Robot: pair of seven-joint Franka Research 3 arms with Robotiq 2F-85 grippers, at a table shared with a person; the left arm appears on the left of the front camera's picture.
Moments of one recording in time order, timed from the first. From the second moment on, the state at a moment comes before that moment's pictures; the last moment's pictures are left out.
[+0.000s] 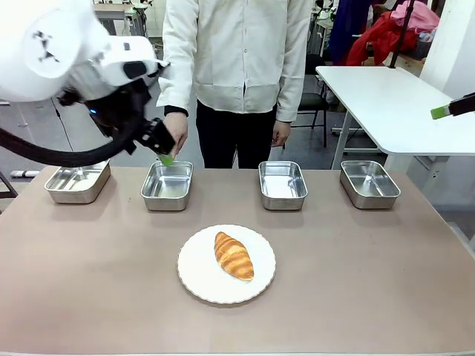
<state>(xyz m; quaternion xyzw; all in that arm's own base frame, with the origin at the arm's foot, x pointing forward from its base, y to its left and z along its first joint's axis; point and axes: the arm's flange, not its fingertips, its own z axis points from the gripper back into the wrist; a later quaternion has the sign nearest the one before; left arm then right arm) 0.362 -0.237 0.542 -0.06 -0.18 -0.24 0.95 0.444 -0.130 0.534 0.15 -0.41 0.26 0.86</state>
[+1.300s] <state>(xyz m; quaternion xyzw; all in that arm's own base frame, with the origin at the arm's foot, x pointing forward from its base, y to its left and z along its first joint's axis) 0.344 -0.337 0.475 -0.01 -0.13 -0.05 0.99 0.445 -0.129 0.534 0.15 -0.41 0.26 0.86</state>
